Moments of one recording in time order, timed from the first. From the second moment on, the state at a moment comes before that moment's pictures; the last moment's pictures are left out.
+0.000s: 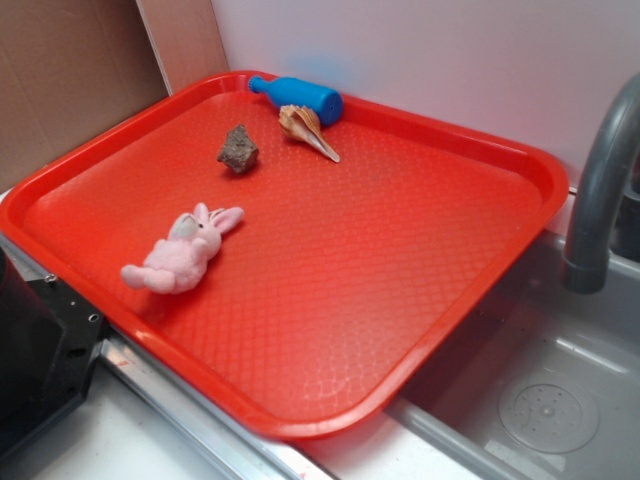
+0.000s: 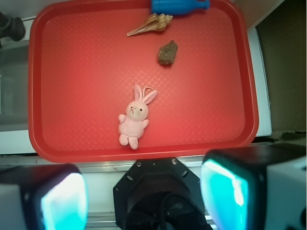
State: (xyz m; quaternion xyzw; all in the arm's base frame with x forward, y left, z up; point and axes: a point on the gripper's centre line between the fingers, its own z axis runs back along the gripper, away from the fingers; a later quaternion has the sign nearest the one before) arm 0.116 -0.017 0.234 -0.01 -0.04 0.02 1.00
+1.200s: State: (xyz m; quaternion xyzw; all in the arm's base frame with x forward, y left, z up) arm 0.250 0.047 0.082 0.00 -0.05 -0.11 0.99
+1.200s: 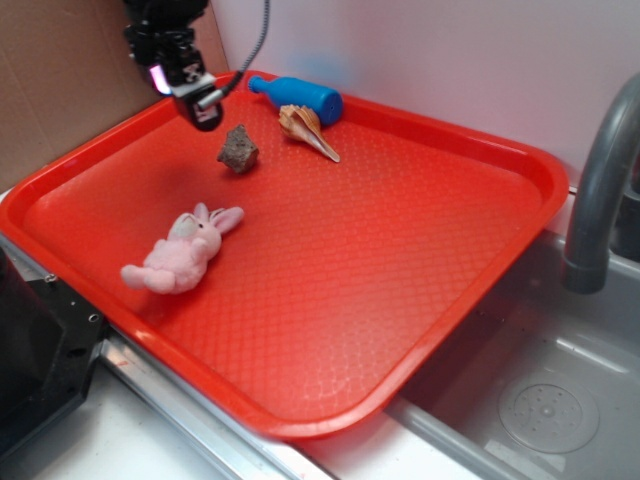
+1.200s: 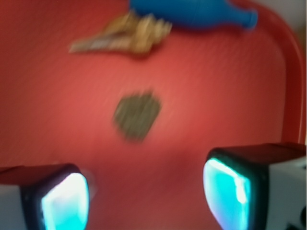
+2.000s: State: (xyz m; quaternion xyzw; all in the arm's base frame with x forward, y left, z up) arm 0.261 0.035 0.039 -0.02 -0.04 -0.04 1.00
